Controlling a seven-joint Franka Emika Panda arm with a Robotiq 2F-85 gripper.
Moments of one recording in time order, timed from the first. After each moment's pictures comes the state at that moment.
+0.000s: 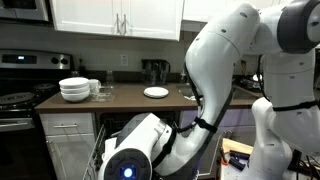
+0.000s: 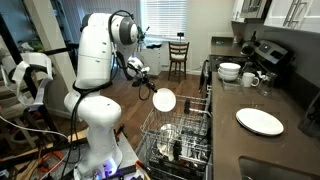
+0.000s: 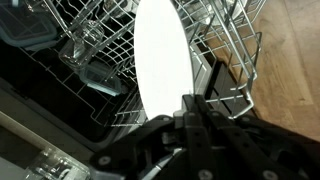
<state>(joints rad) 0.45 0.35 0.32 -2.14 -1.13 2.23 1.56</state>
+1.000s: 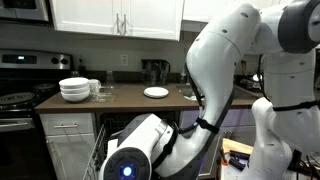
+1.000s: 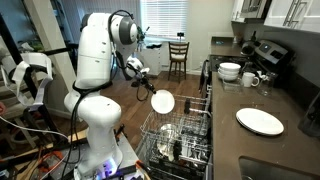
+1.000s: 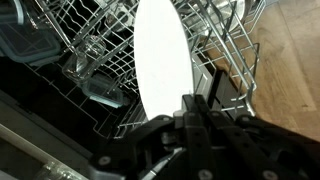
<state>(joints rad) 0.45 0.34 0.32 -2.16 -1.07 2.23 1.56</state>
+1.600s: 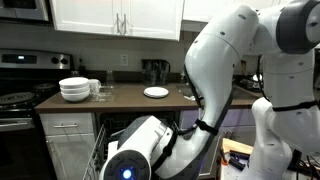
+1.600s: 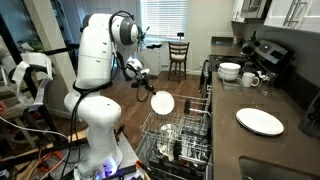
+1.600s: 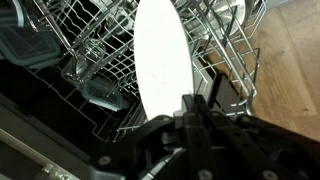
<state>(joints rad) 0.45 0.36 0.32 -2.16 -1.07 2.23 1.56</state>
